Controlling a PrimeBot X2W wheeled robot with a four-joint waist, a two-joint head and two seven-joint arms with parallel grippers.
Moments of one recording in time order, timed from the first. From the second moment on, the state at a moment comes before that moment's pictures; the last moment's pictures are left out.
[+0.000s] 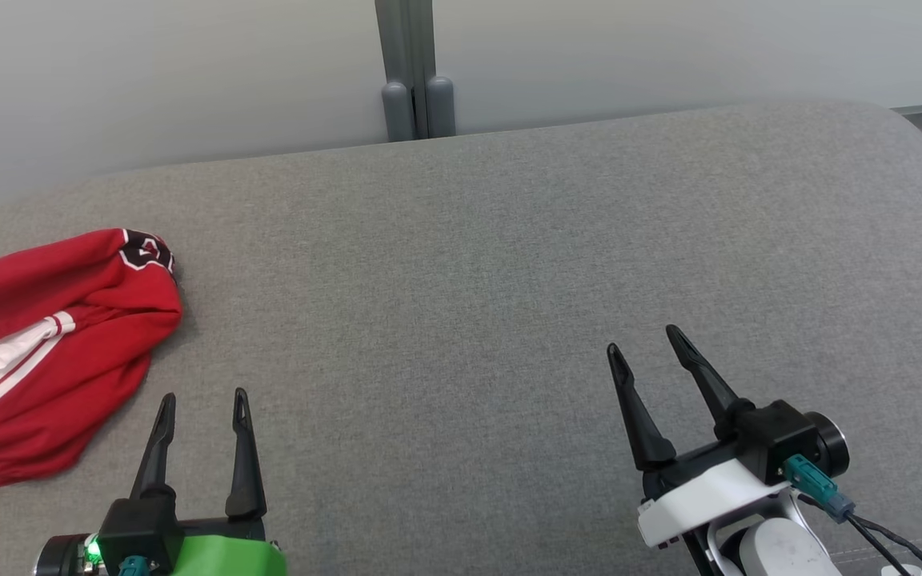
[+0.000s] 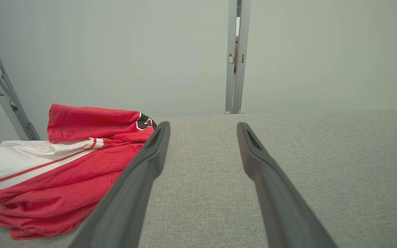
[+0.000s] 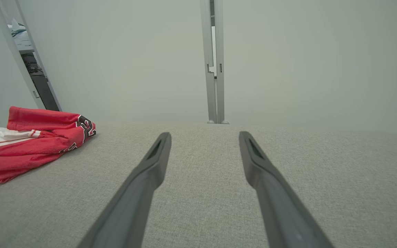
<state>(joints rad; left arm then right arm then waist) 0.08 0.05 -0.05 0.04 -0.10 0.03 -0.26 -0.07 -0.05 0.22 0.13 0.12 0.13 -0.26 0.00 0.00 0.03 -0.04</state>
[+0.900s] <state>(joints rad) 0.13 0.05 -0.03 0.06 -0.11 0.04 -0.26 -0.01 -0.05 0.26 0.14 0.12 0.13 -0.26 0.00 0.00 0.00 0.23</state>
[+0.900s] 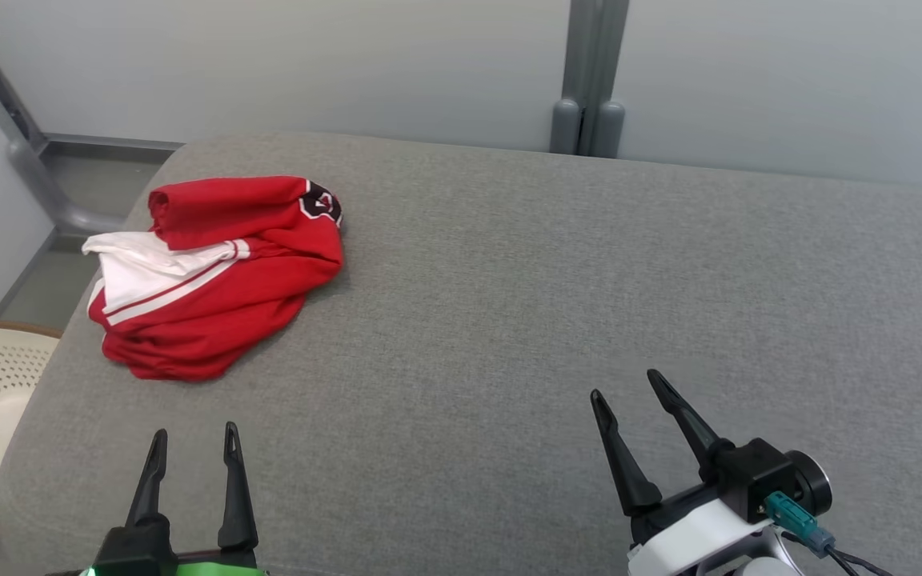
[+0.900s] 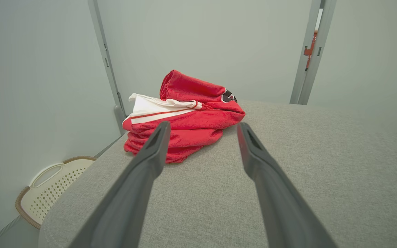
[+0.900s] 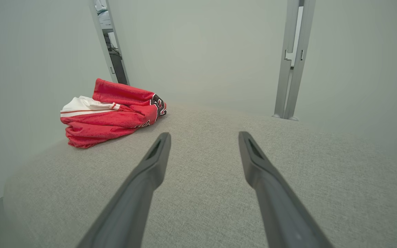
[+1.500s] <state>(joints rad) 0.16 0.05 -0.02 0.05 -0.10 0.03 -0.26 0.02 -0.05 0.27 0.14 0.13 0.13 -0.26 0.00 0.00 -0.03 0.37</state>
